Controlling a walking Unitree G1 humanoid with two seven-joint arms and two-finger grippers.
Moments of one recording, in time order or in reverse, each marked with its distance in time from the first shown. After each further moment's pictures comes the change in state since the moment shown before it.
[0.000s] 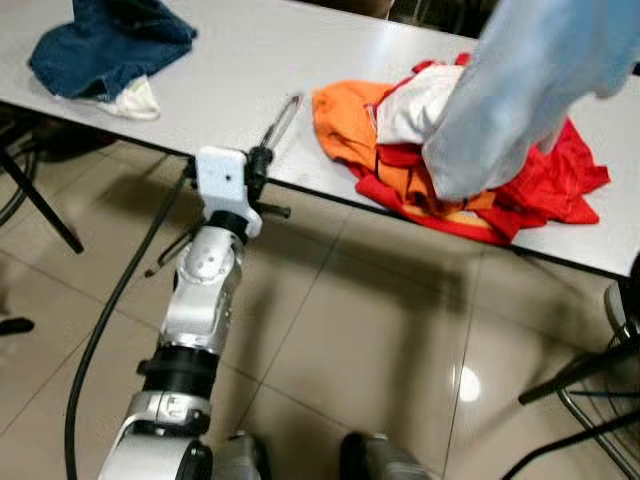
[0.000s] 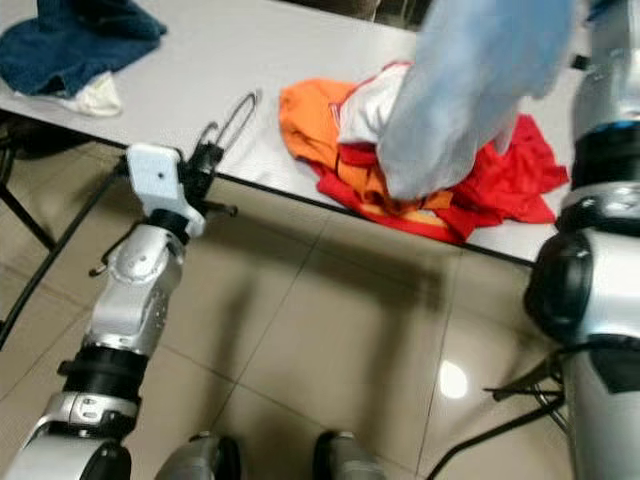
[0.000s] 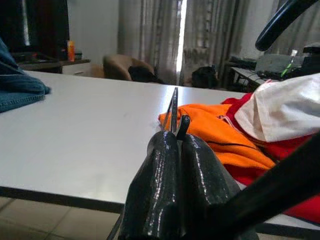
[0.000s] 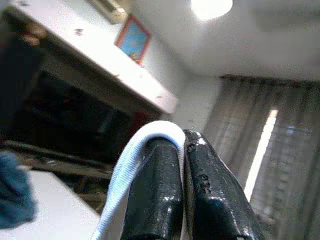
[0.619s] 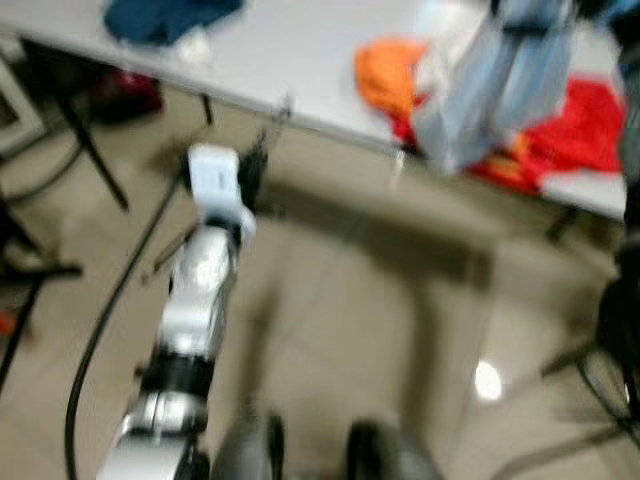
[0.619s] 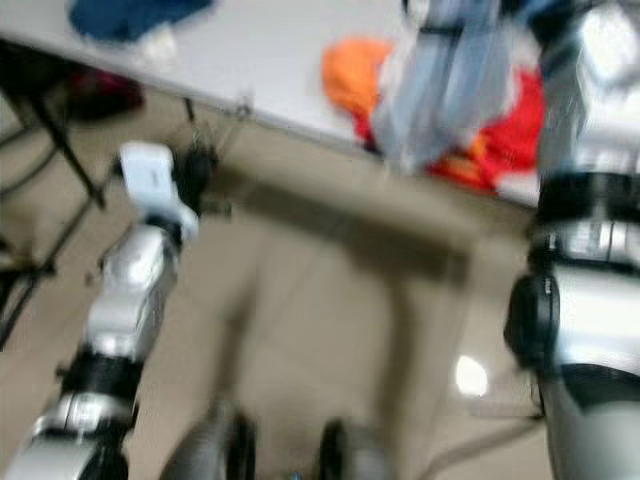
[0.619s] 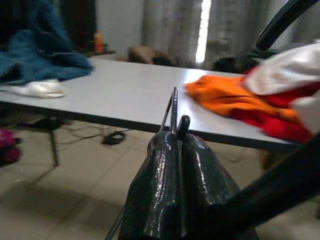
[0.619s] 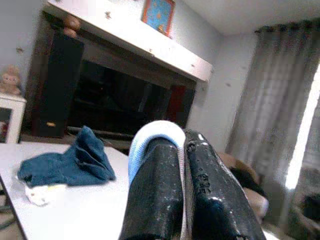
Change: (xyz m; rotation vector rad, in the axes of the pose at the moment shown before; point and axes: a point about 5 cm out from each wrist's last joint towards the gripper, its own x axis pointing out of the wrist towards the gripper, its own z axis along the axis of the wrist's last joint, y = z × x) left arm -0.001 0.004 0.000 -0.004 0.004 0.012; right arm -0.024 0.017 -0.040 0.147 0.133 0.001
